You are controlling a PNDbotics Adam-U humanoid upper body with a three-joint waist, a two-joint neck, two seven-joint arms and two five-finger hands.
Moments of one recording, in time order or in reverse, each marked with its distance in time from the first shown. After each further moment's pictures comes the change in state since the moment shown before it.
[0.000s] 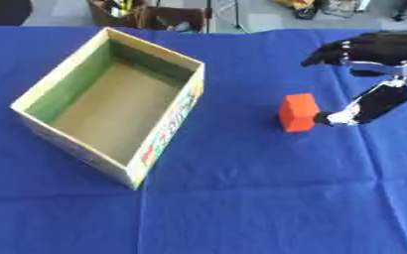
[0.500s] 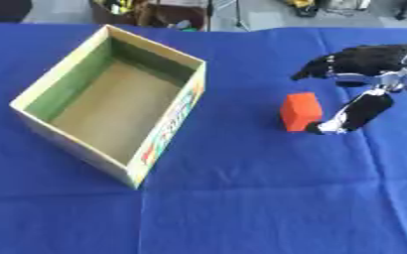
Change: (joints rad) left arm -0.001 0.000 -0.001 0.000 0.000 0.001 -0.006; right arm -0.044 0.047 0.055 0.092 0.041 -0.024 0.034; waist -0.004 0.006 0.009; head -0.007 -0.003
